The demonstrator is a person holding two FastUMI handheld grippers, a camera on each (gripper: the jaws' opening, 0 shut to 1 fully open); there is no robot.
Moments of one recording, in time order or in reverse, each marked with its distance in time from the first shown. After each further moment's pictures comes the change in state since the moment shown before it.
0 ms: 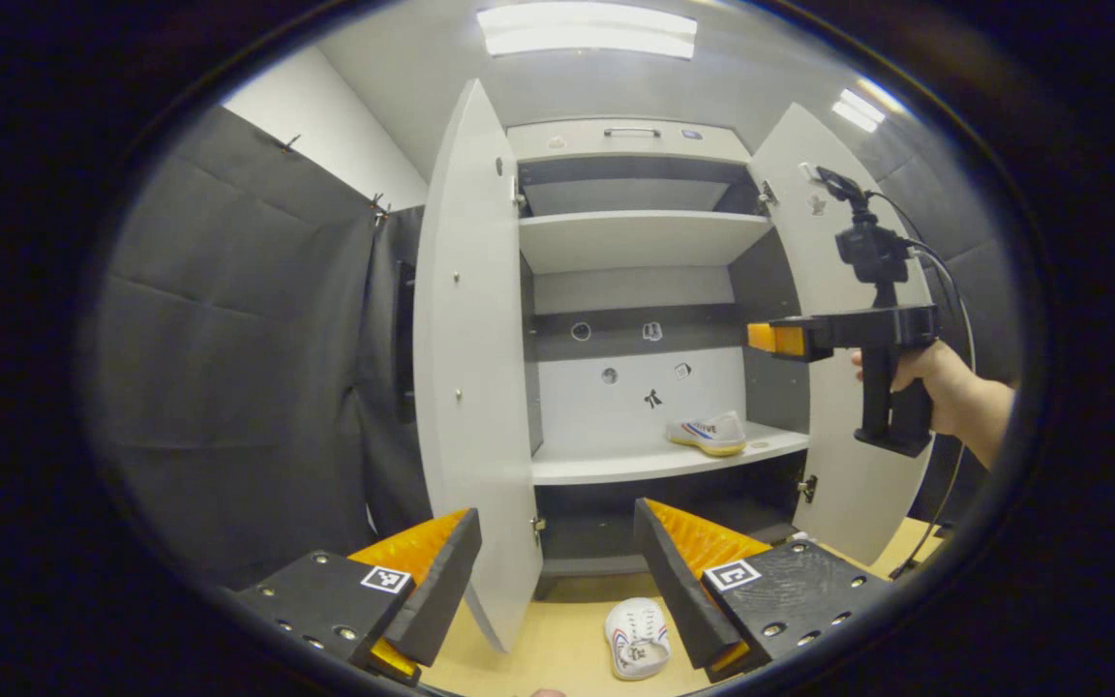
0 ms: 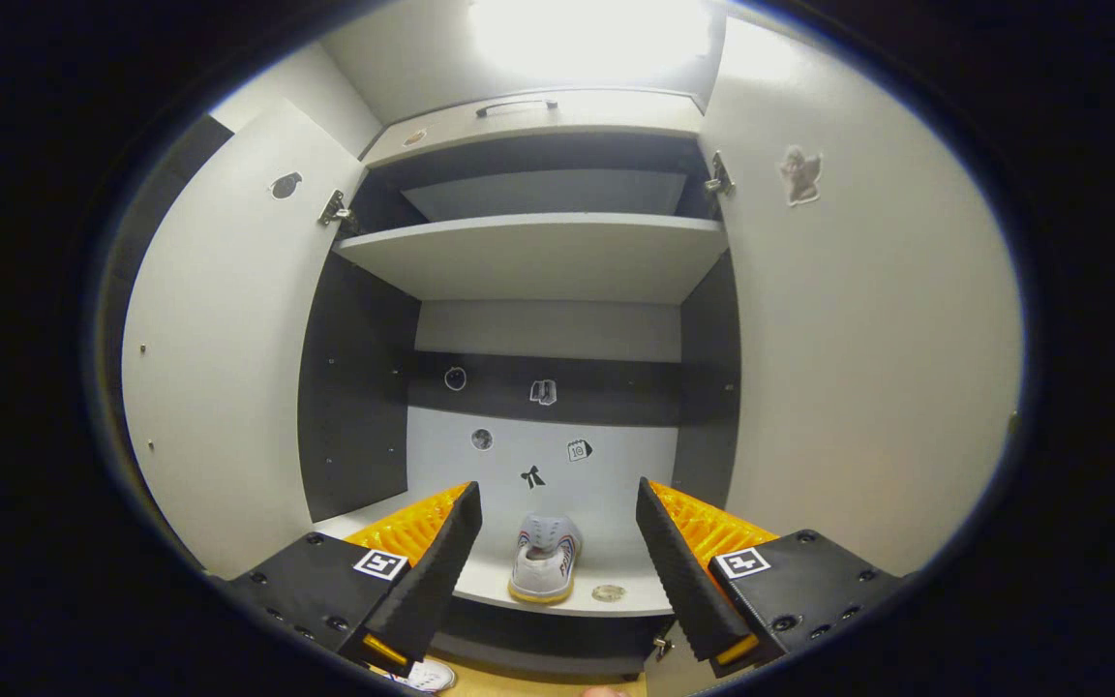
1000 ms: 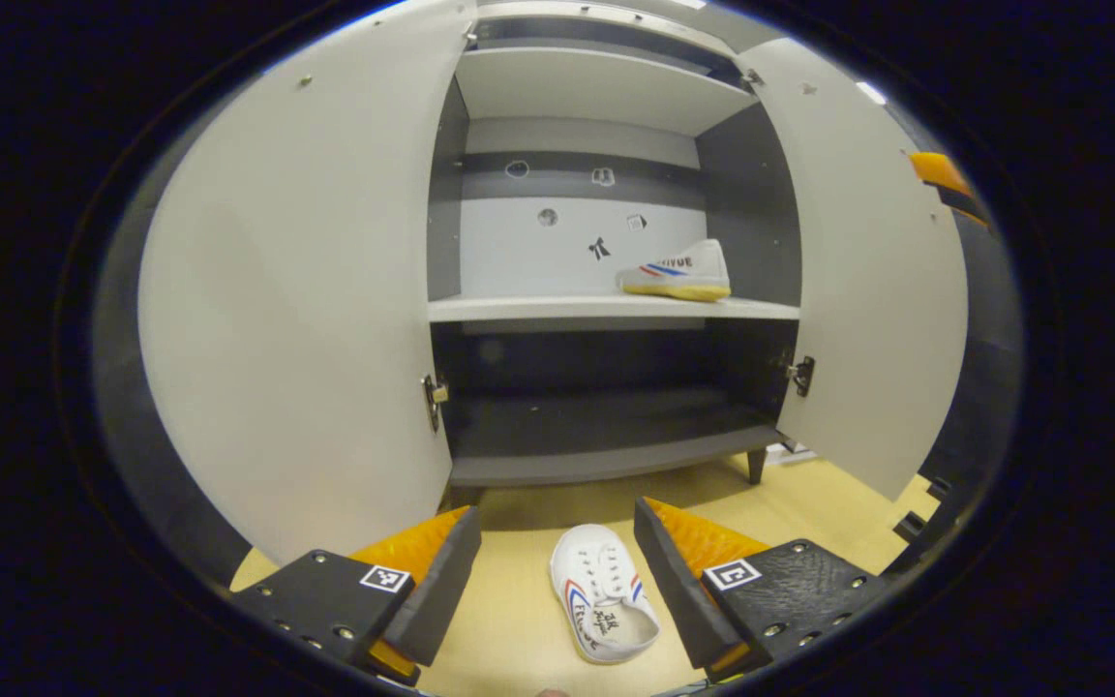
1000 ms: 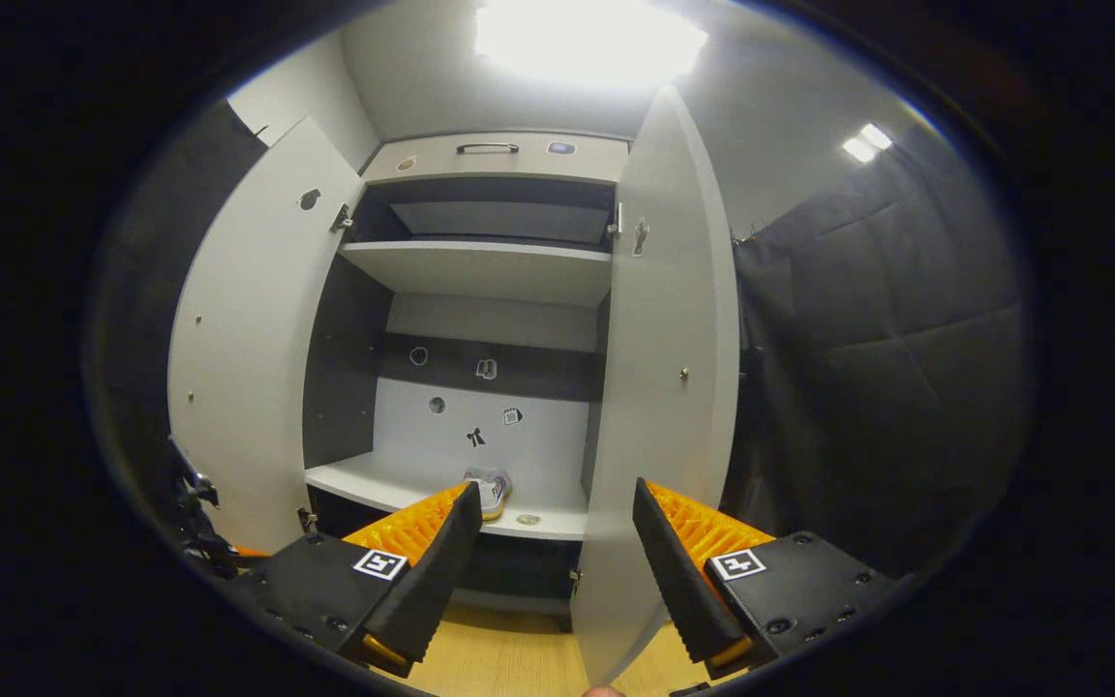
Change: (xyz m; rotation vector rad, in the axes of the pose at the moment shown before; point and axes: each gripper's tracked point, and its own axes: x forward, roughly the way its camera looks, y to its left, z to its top) left arm 0.092 -0.057 -0.206 -0.030 0.372 -0.205; right arm -0.158 -0.043 -0.016 -0.030 0.028 -0.167
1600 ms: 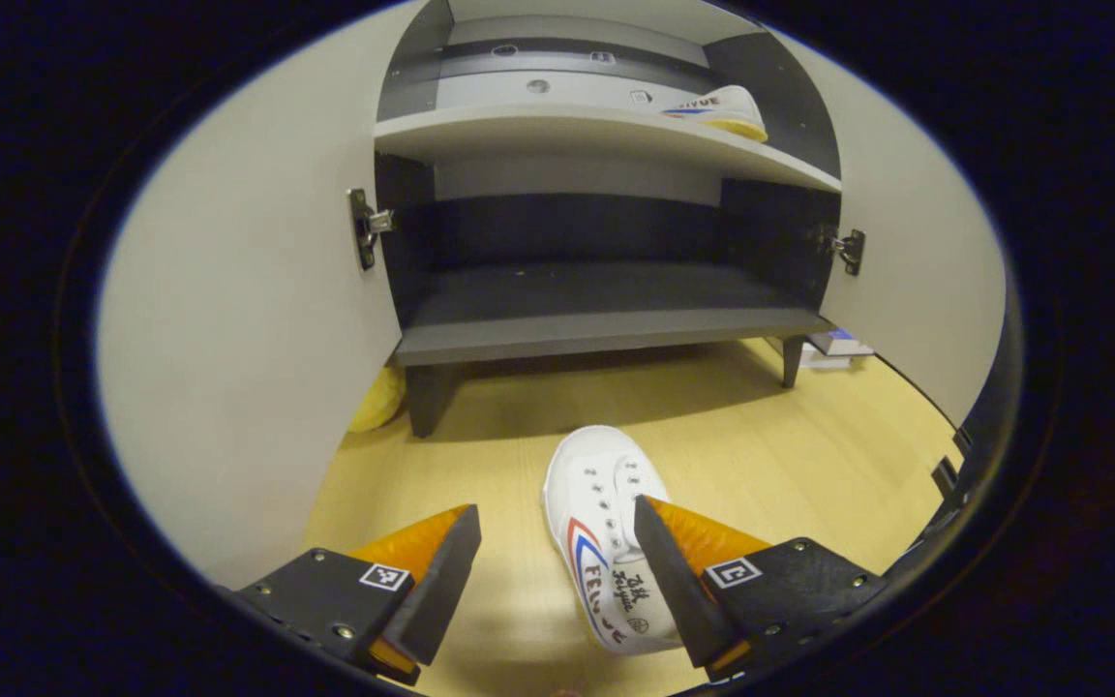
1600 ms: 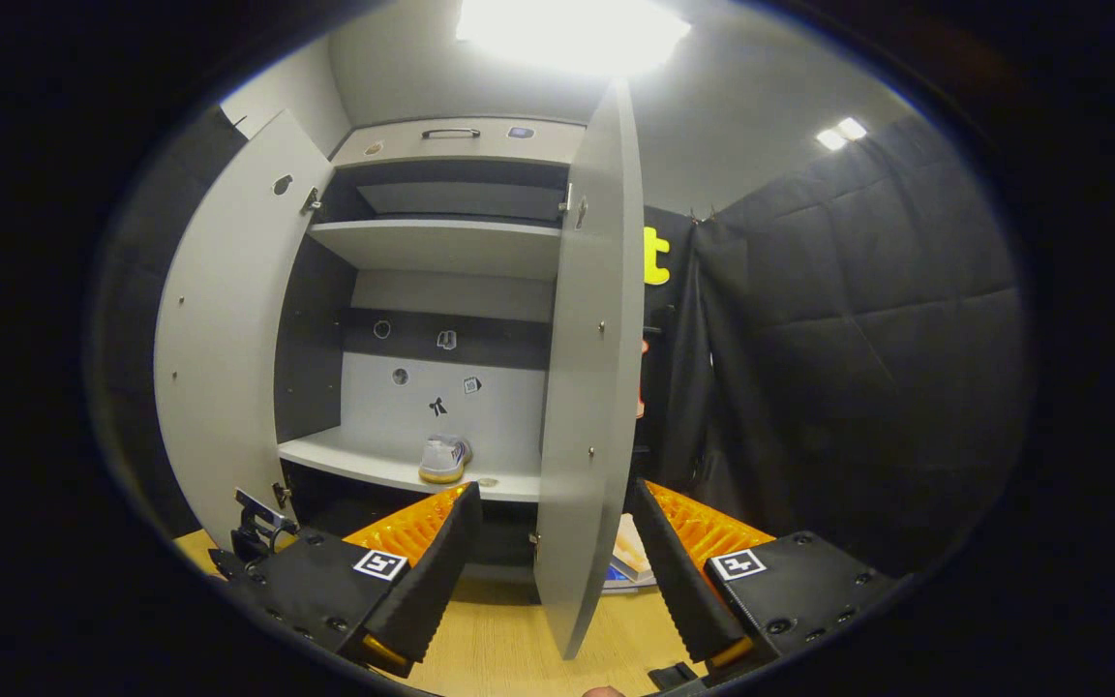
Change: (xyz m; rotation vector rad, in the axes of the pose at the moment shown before) left arm 0.068 -0.003 -0.119 -0.011 0.298 -0.035; right arm -0.037 -0.036 -0.031 -0.001 0.096 -0.105
